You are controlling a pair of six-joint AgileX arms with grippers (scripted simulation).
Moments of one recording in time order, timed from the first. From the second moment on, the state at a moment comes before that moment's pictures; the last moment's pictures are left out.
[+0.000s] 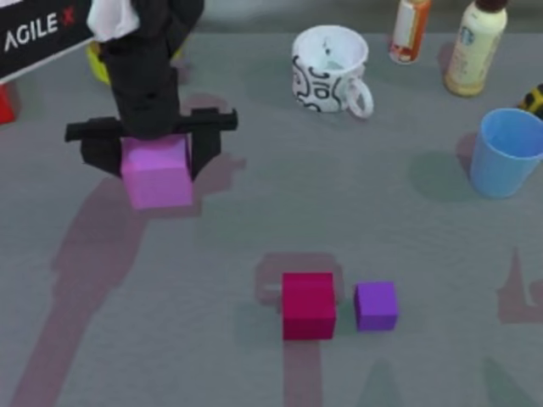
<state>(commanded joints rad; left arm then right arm) -0.38 2.16 1.80 -1.18 0.00 -0.43 0.00 0.00 0.00 0.00 0.00 0.00</state>
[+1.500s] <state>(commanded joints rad) -0.66 1.93 1.20 -0.84 0.00 -0.65 0.00 0.00 0.00 0.00 0.00 0.00</state>
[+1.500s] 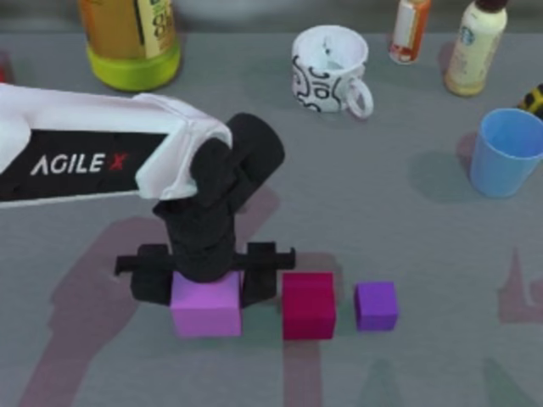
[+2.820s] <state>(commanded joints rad) -0.66 1.93 1.20 -0.84 0.00 -0.65 0.00 0.00 0.00 0.00 0.00 0.00</state>
